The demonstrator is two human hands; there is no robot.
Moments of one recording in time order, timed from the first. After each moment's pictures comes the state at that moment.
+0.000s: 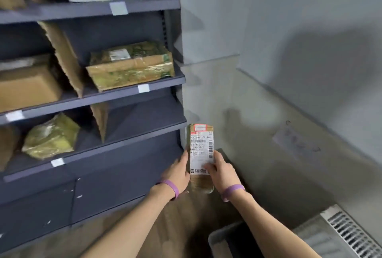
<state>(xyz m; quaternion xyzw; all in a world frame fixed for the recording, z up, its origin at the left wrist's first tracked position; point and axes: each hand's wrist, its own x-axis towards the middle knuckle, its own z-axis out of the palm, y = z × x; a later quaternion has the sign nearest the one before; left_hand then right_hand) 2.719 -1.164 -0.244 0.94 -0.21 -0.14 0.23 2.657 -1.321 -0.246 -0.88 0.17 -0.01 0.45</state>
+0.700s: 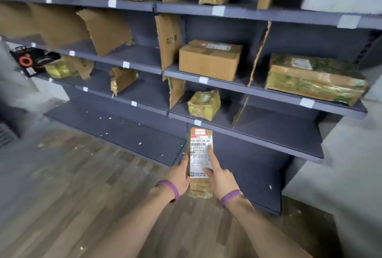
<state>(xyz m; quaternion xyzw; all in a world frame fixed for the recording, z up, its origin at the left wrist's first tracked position) 2.605 -0.844 -0.226 0.95 0.16 -0.04 0.27 2.672 -0.992 -0.250 -0.91 -0.24 0.11 0.32</state>
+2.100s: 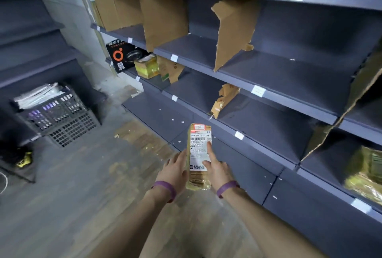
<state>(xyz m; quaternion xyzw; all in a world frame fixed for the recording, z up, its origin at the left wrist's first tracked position) 2.654 -0.238 -0.246 0.90 0.34 0.00 0.26 2.777 -0.345 -0.276 -0.88 -0.35 0.18 0.27</state>
